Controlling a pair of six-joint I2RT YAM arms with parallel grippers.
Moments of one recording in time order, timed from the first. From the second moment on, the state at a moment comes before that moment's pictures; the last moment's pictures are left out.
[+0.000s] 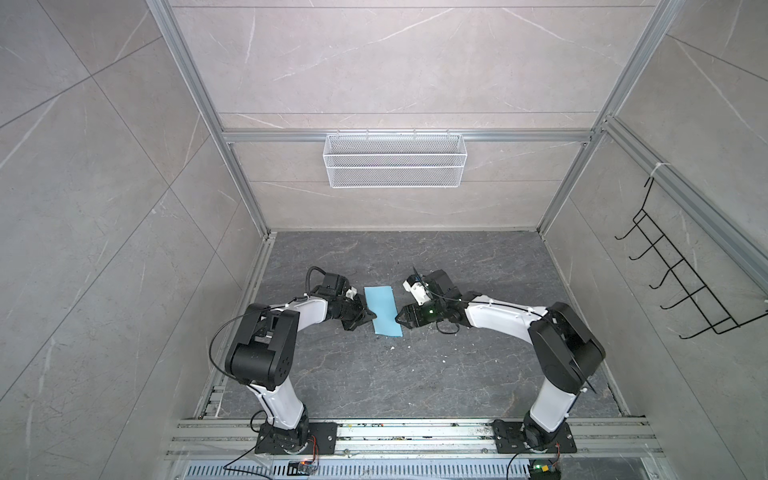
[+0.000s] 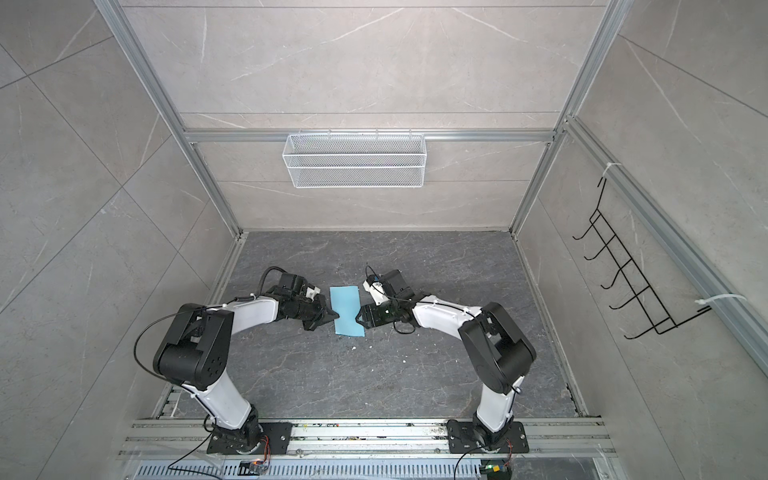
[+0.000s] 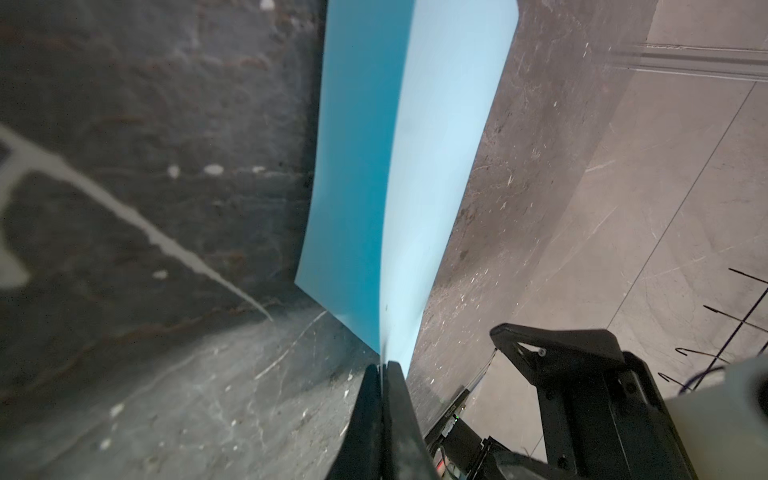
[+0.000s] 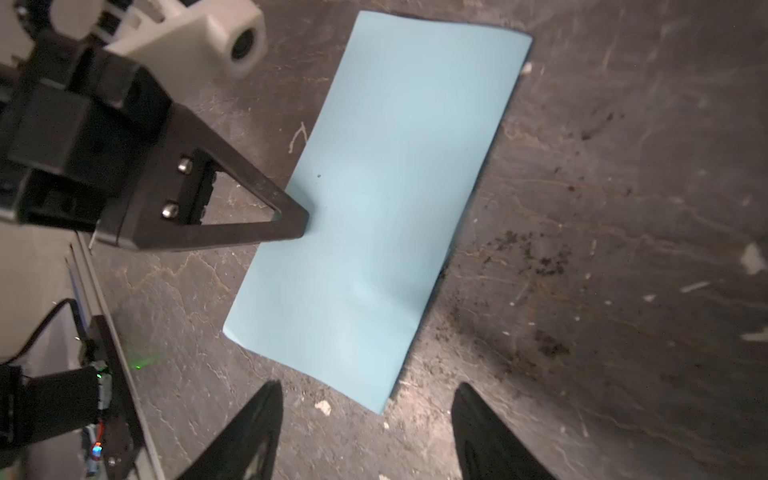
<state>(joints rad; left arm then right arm) -0.28 1.71 0.88 -0.23 0.68 -0.86 0.66 1.75 1.04 -0.13 -0.38 0.25</state>
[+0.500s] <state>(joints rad) -0.30 1.69 0.90 -0.34 0.63 -1.01 0.97 1.71 0.91 0.15 -0.03 -0.17</state>
